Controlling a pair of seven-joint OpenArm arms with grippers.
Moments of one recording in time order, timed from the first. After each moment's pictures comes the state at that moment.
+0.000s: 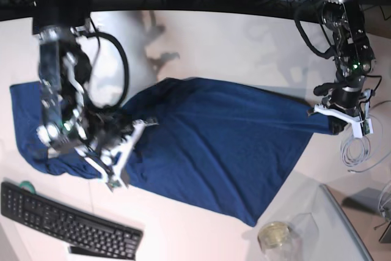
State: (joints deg) left arm 7.3 -11.9 -23.5 86.2 -14.7 -9.2 23.3; right arm 10.6 0.9 -5.2 94.0 14.2 11.5 -76.0
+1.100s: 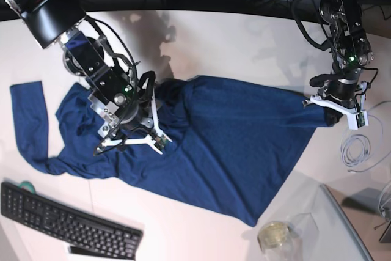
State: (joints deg) left arm 9.5 -11.2 -23.5 86.2 -14.7 -9.3 23.0; right arm 10.9 11.7 -36.5 80.5 -10.0 8.4 -51.9
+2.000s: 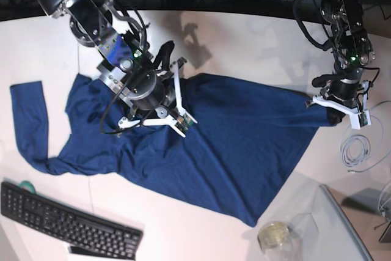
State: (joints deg) left arm 9.5 -11.4 -23.8 86.2 -14.7 -9.2 23.0; right arm 1.3 9.4 -36.3 100.6 -10.0 8.8 -56.0
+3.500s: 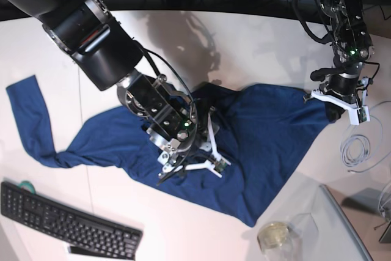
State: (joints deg) left arm 12.0 -11.4 -23.5 88.9 -14.7 -9.4 23.1; right arm 24.8 -5.3 -39.5 53.0 -10.5 8.7 -37.2
